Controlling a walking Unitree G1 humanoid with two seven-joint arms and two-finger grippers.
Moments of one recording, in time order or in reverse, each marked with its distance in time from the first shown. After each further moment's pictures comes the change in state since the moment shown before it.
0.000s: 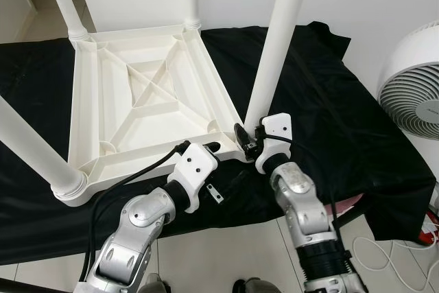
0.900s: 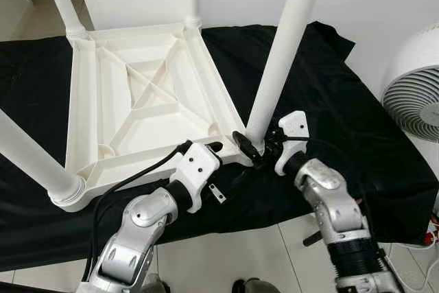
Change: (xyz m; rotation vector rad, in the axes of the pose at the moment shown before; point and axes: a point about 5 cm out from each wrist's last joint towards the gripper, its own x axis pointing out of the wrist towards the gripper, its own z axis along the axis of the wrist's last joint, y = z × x) left arm 0.002 -0.002 0.001 -0.005 -0.008 -0.004; right arm -0.009 -0.034 0.012 -0.097 -0.006 0.437
